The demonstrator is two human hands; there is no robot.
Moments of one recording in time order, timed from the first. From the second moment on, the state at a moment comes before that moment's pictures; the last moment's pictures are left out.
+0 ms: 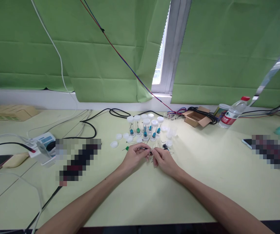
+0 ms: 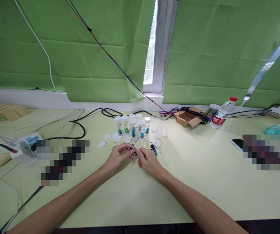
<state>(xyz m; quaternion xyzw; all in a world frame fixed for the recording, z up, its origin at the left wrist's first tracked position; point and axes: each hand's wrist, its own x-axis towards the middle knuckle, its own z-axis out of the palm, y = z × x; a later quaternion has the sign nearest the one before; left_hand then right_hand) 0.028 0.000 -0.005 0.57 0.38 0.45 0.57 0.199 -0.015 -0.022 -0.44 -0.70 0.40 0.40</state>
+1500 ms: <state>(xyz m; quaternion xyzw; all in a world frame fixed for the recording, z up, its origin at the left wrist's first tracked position) 0.029 0.001 -0.004 0.55 0.38 0.47 0.57 0.198 -0.017 -0.022 -0.43 -0.69 0.41 0.42</state>
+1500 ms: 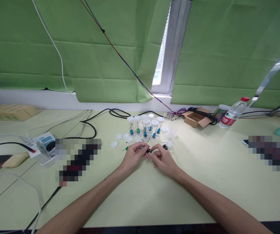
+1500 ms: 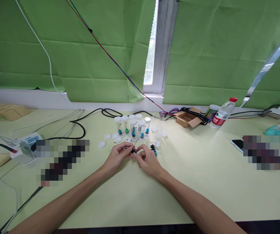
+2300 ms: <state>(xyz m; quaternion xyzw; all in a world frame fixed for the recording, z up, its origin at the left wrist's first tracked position) 0.029 0.001 -0.005 0.63 0.41 0.42 0.50 0.197 -0.015 -0.024 -0.44 -0.70 0.38 0.41</state>
